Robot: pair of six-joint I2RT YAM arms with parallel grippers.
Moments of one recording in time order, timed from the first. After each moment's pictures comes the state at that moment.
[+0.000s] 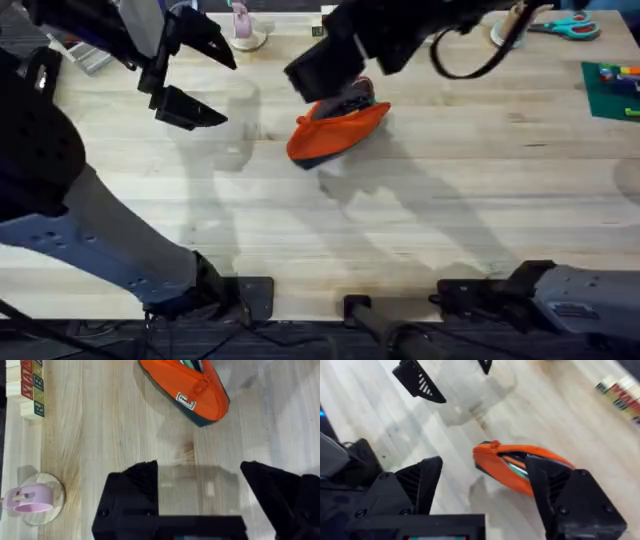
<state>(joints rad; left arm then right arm) 0.32 1.88 1.67 -1.58 0.74 2.06 0.69 1.47 1.62 -0.94 -0.24 -0.10</state>
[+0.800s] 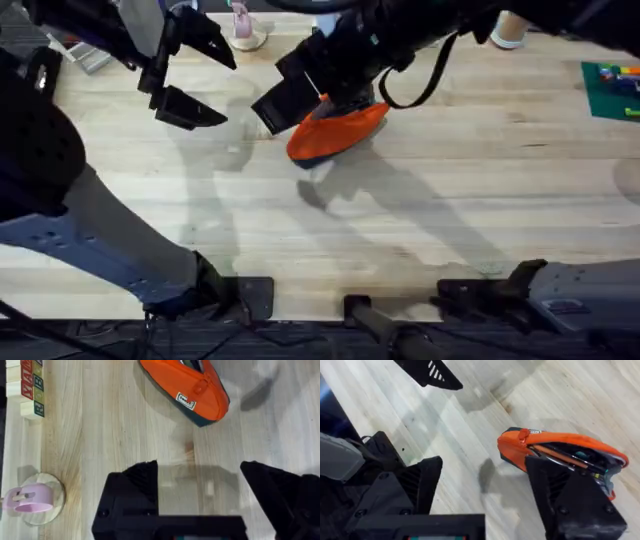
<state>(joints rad) 0.32 1.88 1.67 -1.58 0.74 2.06 0.78 1.59 1.62 -0.96 -0.24 0.04</state>
